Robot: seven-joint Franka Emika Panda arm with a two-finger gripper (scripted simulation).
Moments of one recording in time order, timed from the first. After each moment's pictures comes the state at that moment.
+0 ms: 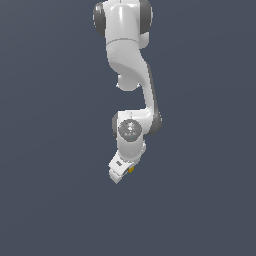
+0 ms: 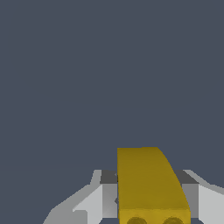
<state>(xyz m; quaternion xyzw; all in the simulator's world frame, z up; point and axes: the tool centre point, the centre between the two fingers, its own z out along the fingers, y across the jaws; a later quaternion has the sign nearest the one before) 0.070 0.006 0.022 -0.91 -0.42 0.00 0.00</state>
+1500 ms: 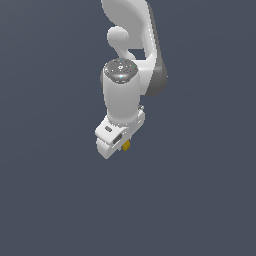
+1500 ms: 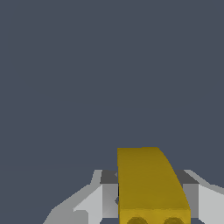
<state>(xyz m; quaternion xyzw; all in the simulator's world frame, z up) 0.043 -0.015 0.188 -0.91 -0.42 0.00 0.00</state>
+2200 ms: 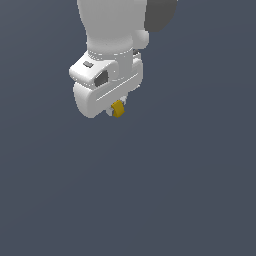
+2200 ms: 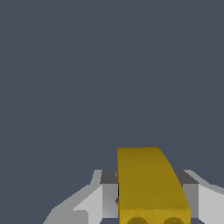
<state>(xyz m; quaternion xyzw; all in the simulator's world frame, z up) 0.021 -0.034 0.348 -0.91 -0.42 0.00 0.00</state>
